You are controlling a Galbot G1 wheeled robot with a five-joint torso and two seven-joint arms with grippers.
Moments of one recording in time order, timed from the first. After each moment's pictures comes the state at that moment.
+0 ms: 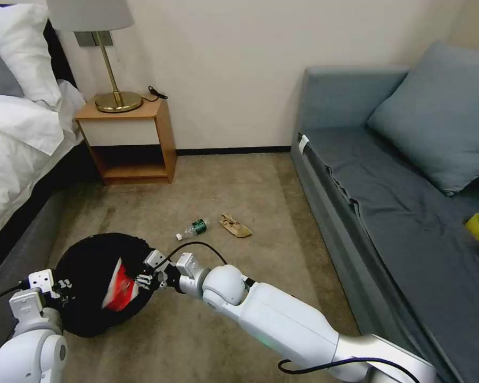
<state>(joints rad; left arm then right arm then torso) 1.48 -1.39 -0.96 -2.07 -0.25 0.62 -0.17 -0.58 1.39 -0.58 1.49 0.47 -0.28 -0.18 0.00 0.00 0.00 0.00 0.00</state>
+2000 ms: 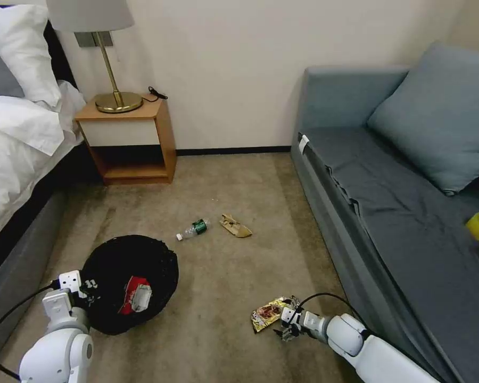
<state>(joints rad) 1.48 -1.44 -0.87 -2.03 -0.21 0.56 -0.16 -0.98 1.02 -0.16 1.24 -0.19 -0.10 -0.41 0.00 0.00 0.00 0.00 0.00</state>
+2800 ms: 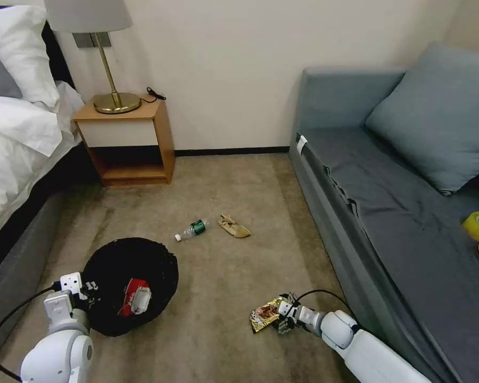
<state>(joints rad) 1.47 -1.42 -0.86 -2.00 -0.21 0.54 -0.16 -0.92 1.11 -0.14 1.08 -0.21 -0.04 -0.38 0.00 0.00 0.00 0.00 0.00</state>
